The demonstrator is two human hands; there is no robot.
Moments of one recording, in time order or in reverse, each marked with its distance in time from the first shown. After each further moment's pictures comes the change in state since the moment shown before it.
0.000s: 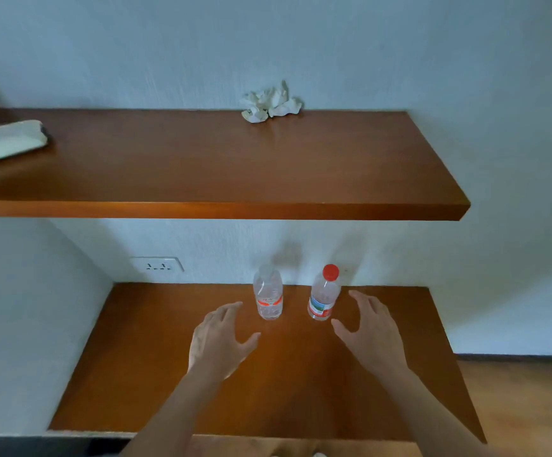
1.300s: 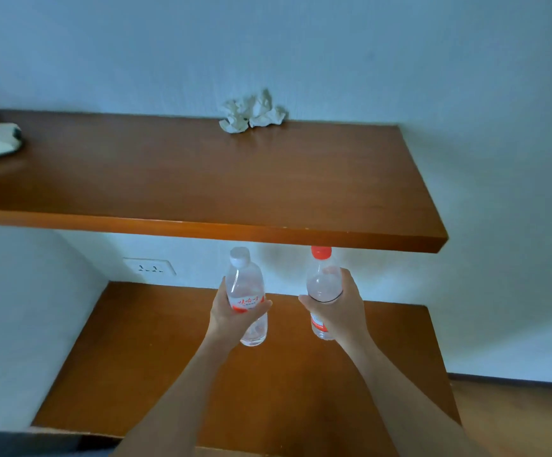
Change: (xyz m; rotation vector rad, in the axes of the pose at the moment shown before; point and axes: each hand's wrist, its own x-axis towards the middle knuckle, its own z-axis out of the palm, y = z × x) left_hand 0.042 0.067 -0.011 -0.956 0.096 -0.166; right_hand 0.066 -0.036 -0.004 0.617 0.049 -0.012
